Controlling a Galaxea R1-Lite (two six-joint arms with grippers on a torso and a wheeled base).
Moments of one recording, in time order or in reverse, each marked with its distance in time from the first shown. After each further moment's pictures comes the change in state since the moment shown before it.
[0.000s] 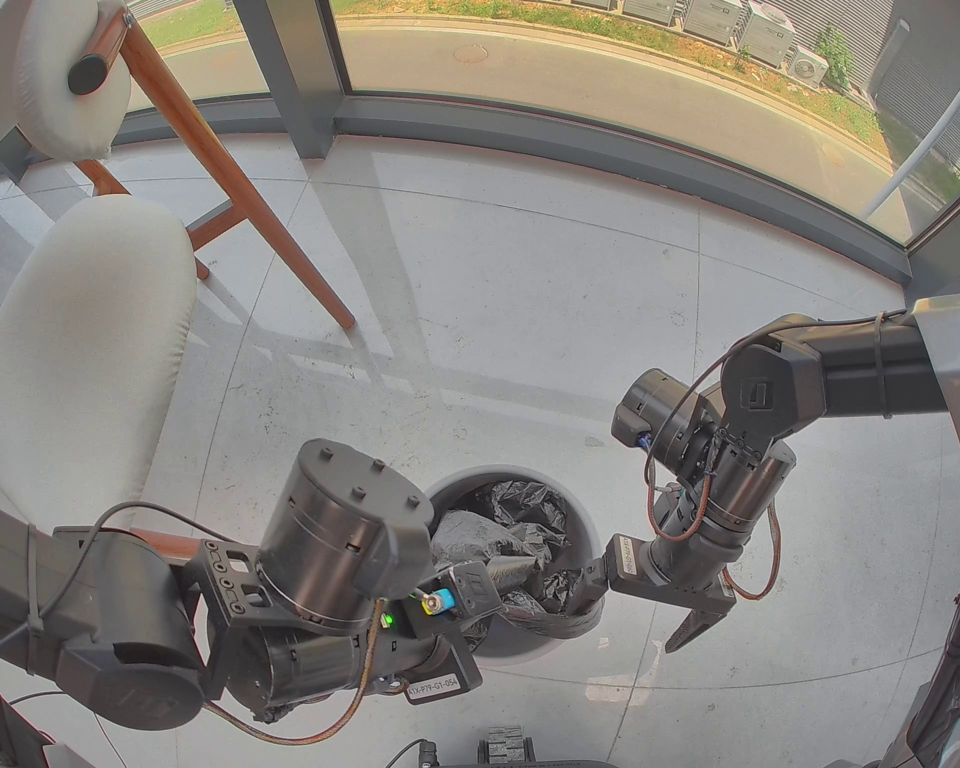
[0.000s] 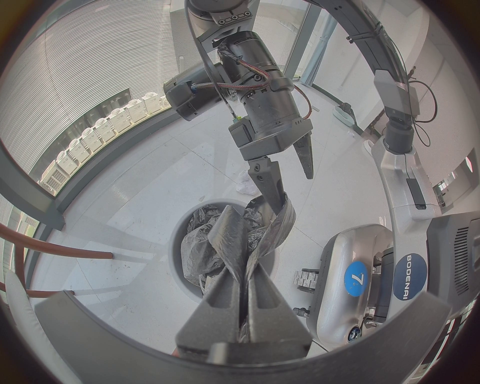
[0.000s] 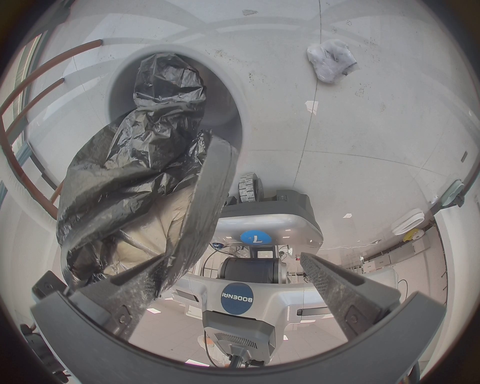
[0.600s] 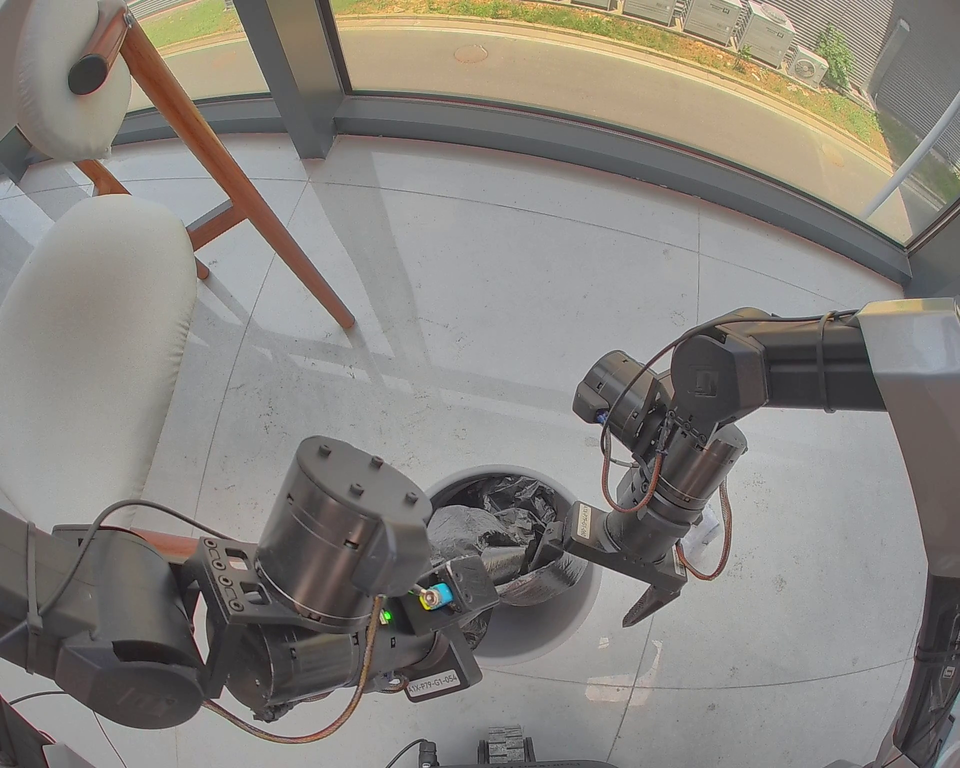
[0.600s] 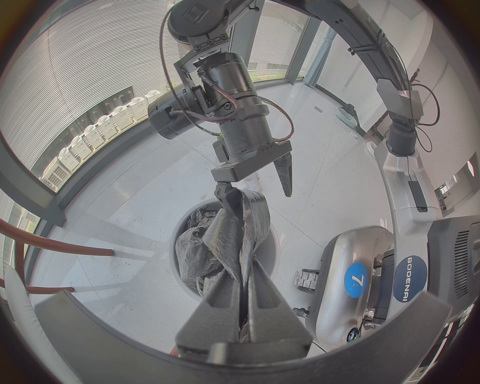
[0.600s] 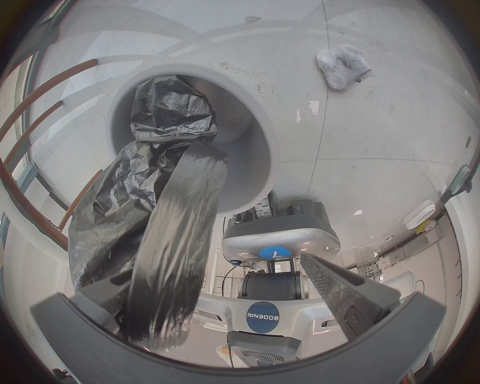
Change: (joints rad) left arm 0.001 -0.001 0.001 0.000 0.006 -0.012; right arm -0.005 0.138 -0.196 -0.004 0.004 0.094
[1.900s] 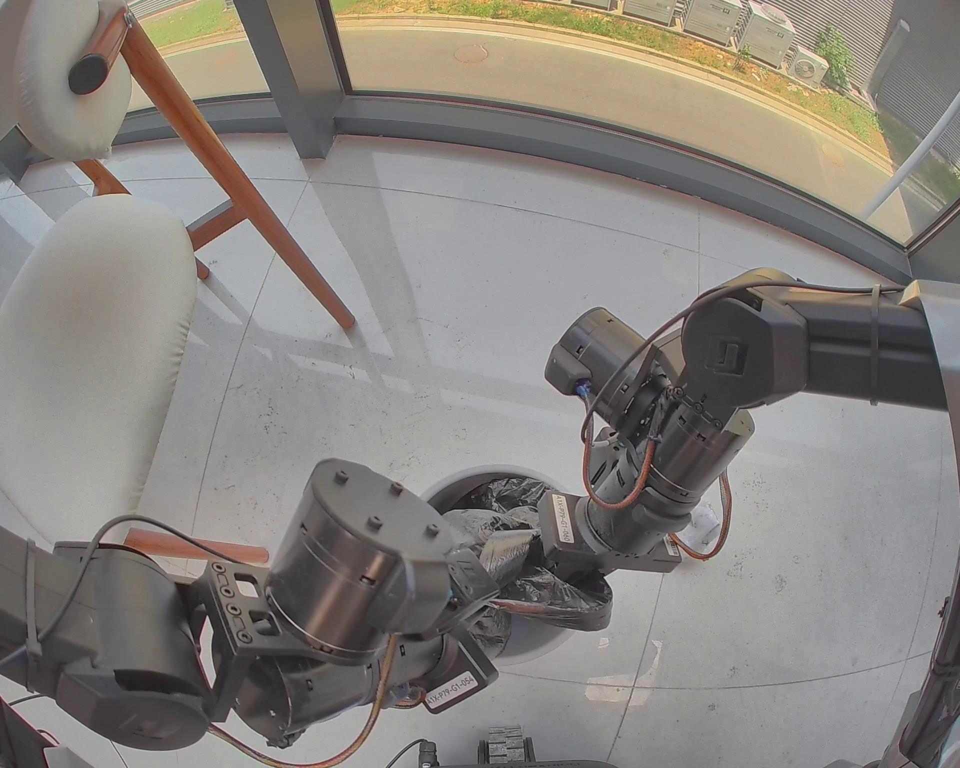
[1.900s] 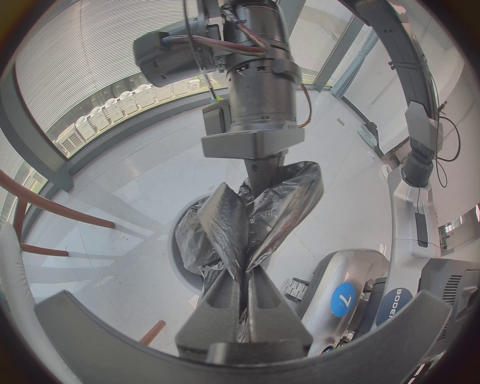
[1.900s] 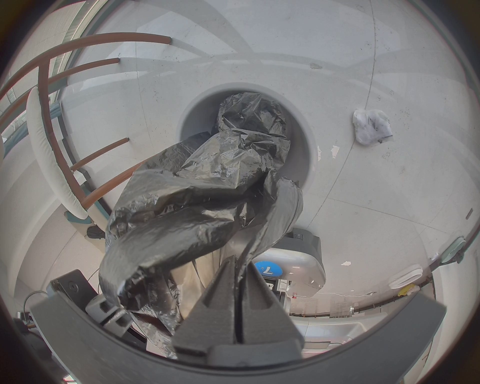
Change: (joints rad) left arm -0.059 -0.002 0.007 0.001 0.104 -0.225; right arm 0.112 -0.098 -0.037 -0.001 -0.117 -0.197
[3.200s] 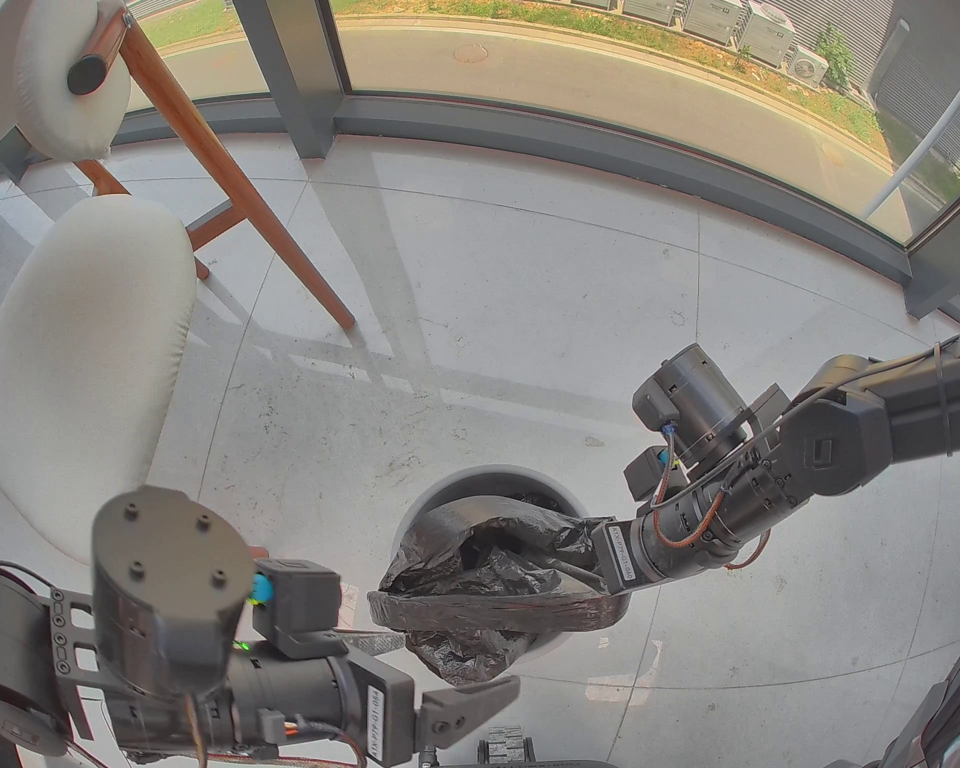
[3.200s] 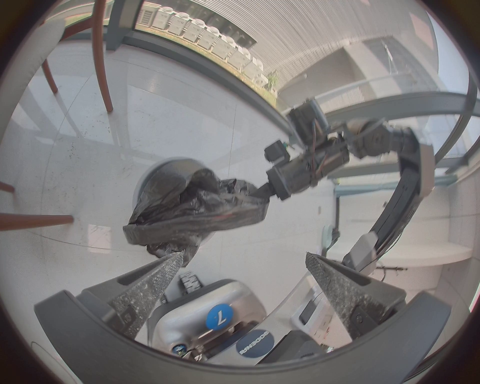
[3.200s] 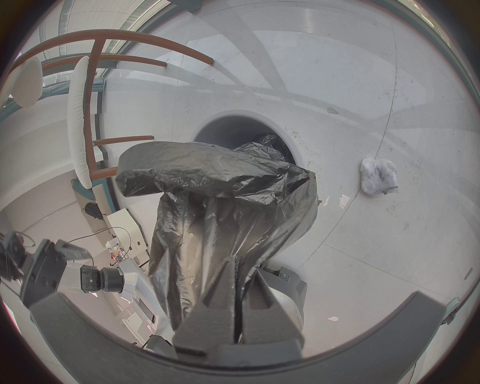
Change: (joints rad) left arm 0.025 -0.280 0.216 -0.083 -0.270 -0.823; right arm -0.059 -0.213 0.533 -0.533 -0.031 -0.283
